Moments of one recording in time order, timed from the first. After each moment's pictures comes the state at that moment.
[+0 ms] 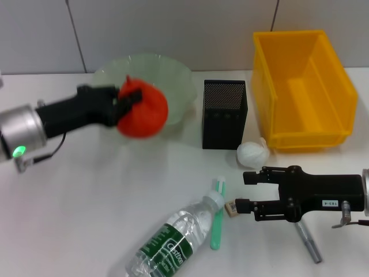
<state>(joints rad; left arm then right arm) -0.52 -2.02 1.07 0.62 1.42 1.21 -1.33 0.50 2.05 -0.87 -0.59 -1.90 -1.57 1.41</state>
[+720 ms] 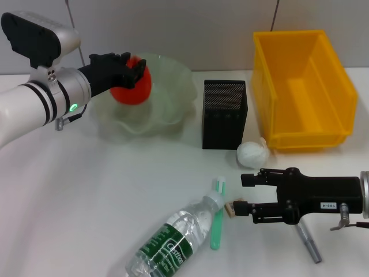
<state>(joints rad) -0.79 -2.08 1.03 0.41 1.40 0.63 -1.15 0.50 2.06 -0.87 -0.58 -1.90 -1.58 1.41</state>
